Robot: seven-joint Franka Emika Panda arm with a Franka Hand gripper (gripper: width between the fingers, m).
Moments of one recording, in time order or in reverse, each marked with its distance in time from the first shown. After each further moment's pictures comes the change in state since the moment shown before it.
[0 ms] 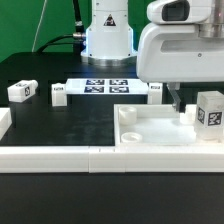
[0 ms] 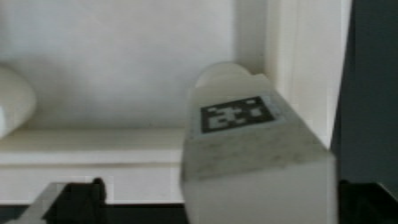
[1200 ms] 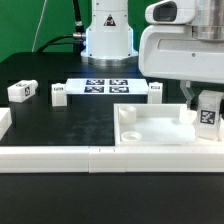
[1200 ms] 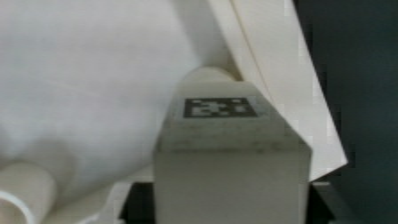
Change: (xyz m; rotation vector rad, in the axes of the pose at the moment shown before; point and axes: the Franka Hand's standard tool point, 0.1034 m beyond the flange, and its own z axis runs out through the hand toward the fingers) arm -0.005 -0.003 0.002 0.007 -0.026 0.694
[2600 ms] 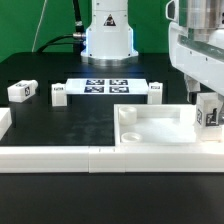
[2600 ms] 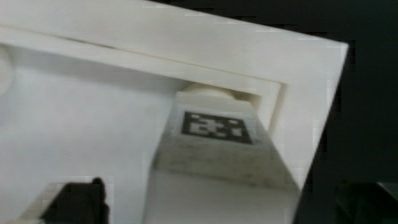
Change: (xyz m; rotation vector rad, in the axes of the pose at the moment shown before) arm -0.001 0.001 0.001 0.015 -0.017 0.573
